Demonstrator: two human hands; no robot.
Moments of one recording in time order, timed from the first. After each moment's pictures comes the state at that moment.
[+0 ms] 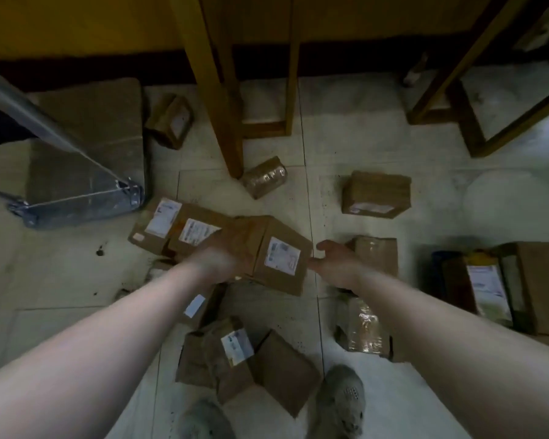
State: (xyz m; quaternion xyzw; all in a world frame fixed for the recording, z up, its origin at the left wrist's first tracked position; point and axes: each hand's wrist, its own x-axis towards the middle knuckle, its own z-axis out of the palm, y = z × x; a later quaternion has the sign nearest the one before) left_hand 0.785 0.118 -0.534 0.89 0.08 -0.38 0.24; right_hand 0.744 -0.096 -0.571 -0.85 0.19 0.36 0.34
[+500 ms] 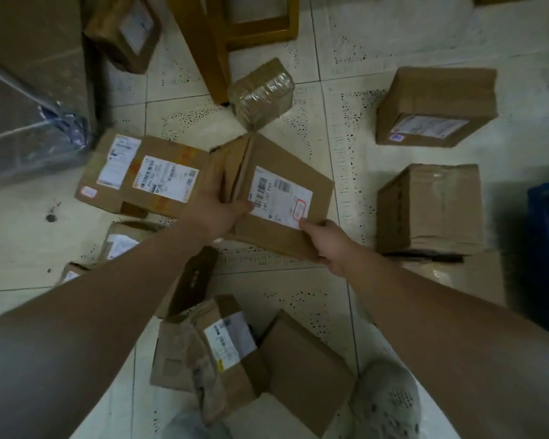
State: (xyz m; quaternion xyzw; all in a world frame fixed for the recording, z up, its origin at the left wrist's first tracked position) left_hand 0.803 0.134 -0.778 0.89 0.12 -0.31 0.32; right_hand 0.733 -0.063 -0.852 -0.61 0.39 0.33 0.61
